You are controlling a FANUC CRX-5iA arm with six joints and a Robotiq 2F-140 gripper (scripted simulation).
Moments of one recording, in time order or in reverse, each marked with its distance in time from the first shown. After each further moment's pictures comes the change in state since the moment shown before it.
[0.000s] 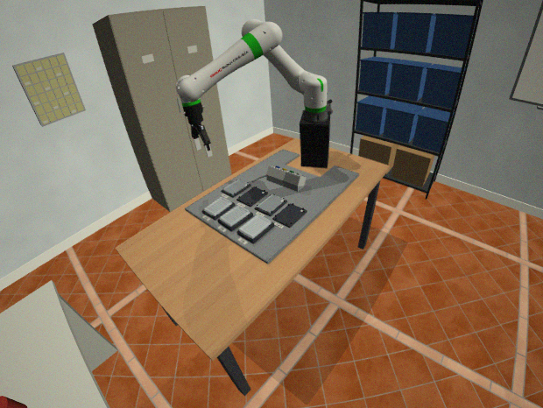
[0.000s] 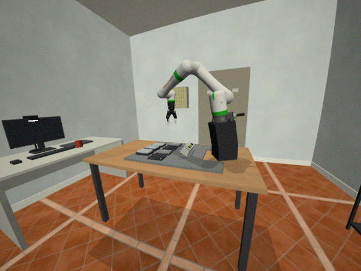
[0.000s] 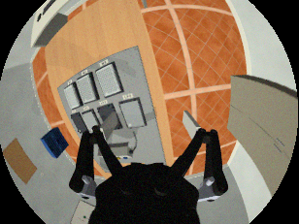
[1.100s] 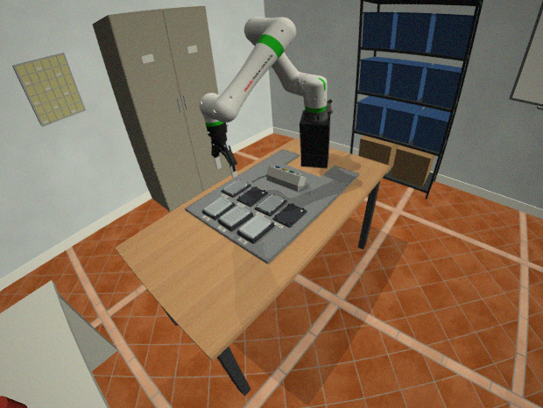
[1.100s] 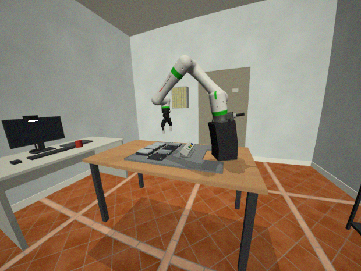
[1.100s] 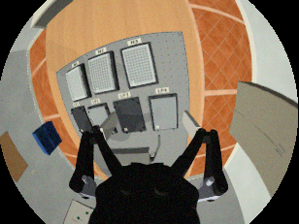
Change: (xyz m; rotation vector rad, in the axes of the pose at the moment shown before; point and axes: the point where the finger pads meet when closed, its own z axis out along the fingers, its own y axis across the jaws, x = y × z) arm -0.040 -0.148 0.087 -0.033 -0.013 -0.086
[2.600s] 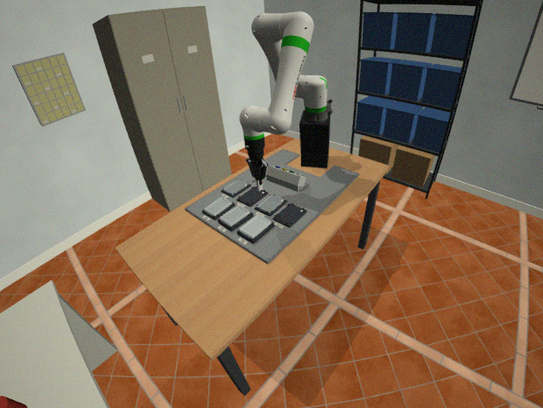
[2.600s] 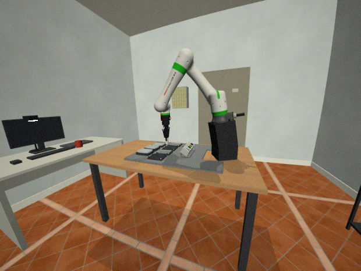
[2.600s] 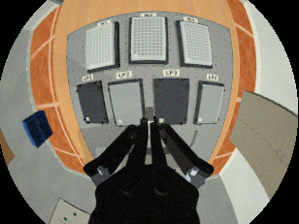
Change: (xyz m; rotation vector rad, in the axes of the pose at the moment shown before) arm -0.086 -0.148 0.070 -0.028 0.031 -0.121
